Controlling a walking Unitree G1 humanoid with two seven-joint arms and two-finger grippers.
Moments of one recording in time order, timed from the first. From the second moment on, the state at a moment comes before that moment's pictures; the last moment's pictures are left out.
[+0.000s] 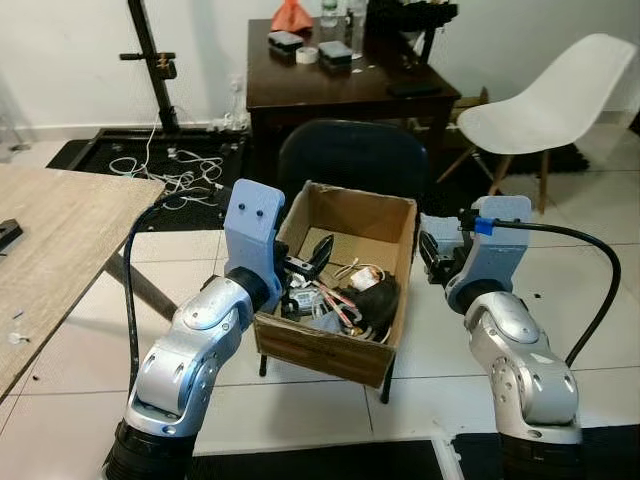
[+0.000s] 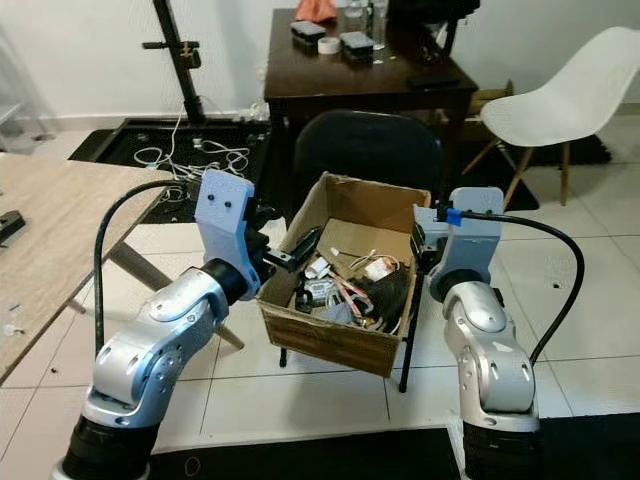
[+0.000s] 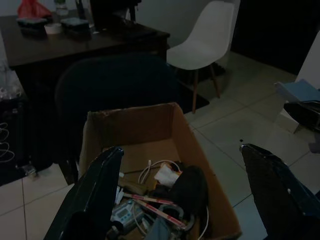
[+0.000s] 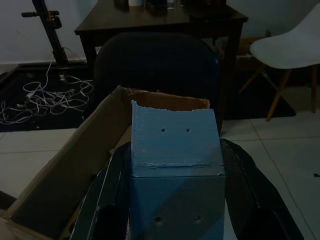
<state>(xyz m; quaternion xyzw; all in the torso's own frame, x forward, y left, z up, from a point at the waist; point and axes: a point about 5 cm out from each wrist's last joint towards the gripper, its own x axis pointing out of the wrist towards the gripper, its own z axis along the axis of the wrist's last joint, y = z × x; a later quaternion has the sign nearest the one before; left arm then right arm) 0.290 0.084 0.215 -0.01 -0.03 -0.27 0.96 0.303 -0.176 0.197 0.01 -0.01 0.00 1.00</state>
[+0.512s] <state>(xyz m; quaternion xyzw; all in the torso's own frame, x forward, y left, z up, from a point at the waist) 0.292 0.084 0.212 -0.01 -0.02 -0.27 0.96 0.302 -0.176 0.195 0.01 -0.01 0.00 1.00</state>
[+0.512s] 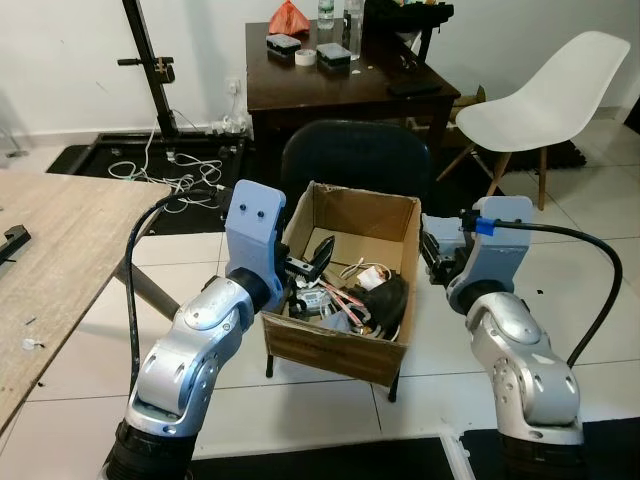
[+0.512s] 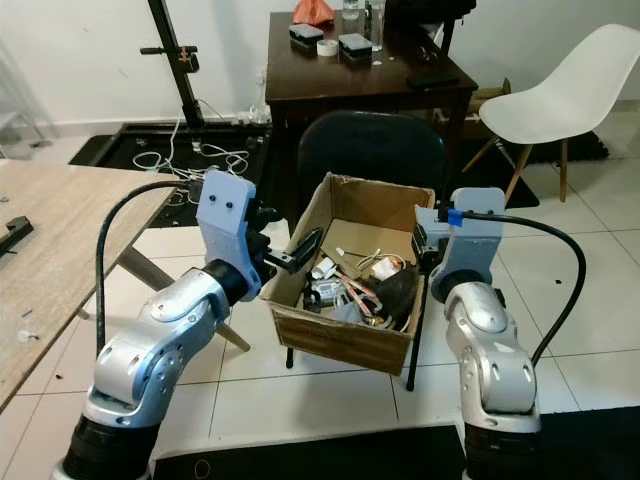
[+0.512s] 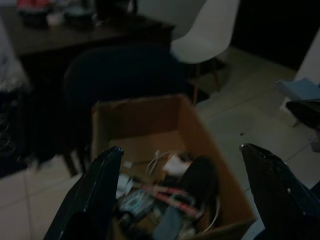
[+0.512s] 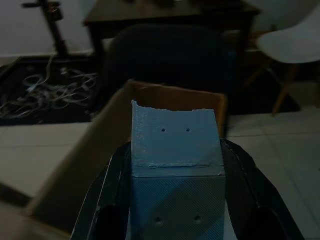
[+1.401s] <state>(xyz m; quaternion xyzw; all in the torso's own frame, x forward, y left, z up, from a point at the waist) 0.293 0.085 0.213 -0.01 -0.03 -0.26 0.96 0.302 -0.175 0.194 0.01 0.00 0.00 1.00</state>
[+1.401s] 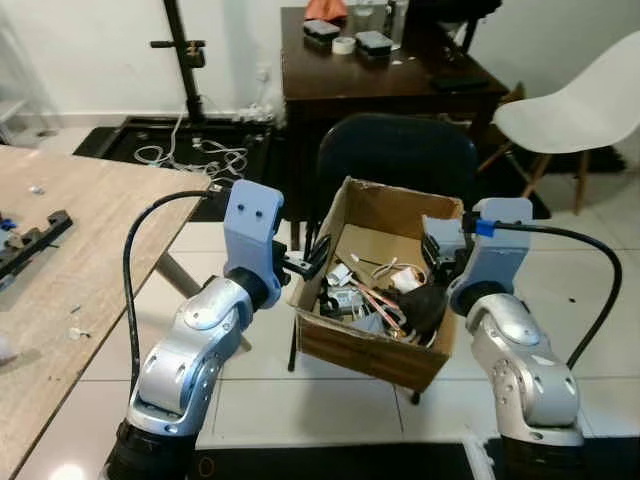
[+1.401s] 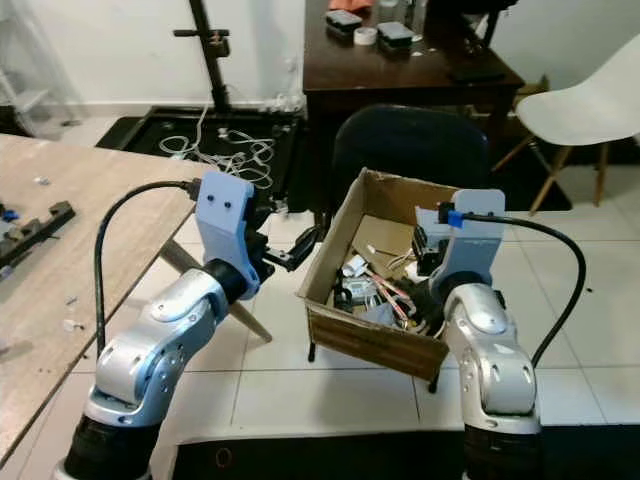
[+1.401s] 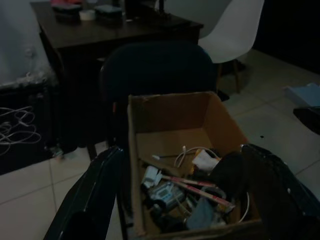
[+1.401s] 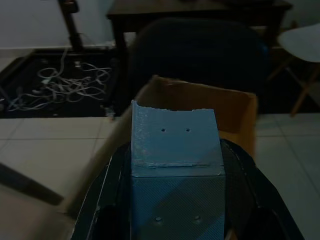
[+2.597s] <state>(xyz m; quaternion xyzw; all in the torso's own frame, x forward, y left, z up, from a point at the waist) 0.292 0.087 0.210 -0.01 -0.02 -0.29 0.96 0.302 -0.183 0.167 -0.01 0.05 -0.01 1.00</state>
